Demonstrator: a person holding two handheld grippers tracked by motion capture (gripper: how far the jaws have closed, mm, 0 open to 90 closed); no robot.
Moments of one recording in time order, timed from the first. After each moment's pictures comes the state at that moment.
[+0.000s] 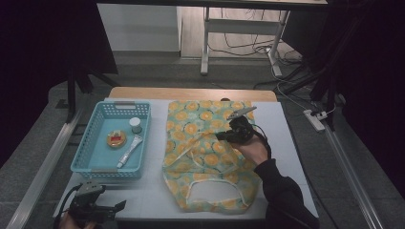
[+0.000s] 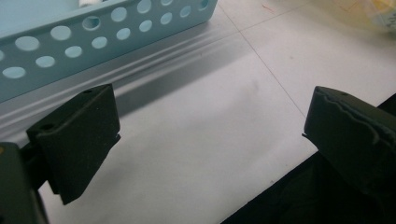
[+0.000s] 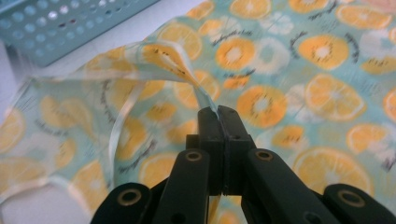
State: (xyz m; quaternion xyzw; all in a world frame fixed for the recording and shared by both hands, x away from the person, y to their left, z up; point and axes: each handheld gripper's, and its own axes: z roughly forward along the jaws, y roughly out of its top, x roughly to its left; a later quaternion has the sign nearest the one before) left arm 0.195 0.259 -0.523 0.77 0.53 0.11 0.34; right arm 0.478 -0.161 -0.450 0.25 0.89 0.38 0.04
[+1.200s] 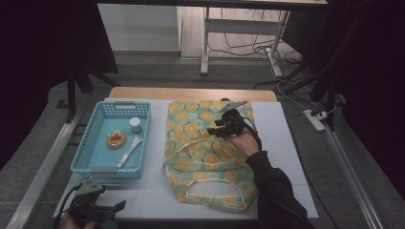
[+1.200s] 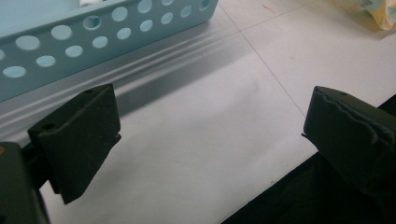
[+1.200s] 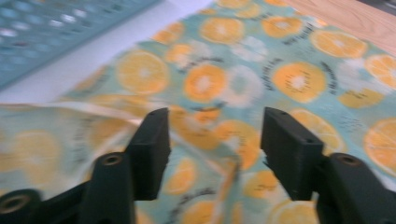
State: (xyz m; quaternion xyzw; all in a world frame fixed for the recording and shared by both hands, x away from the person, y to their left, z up) left arm 0.195 0.259 -0.523 0.77 0.53 0.11 0.34; right arm 0.499 -0.140 -0.461 0.25 0.88 0.40 0.06
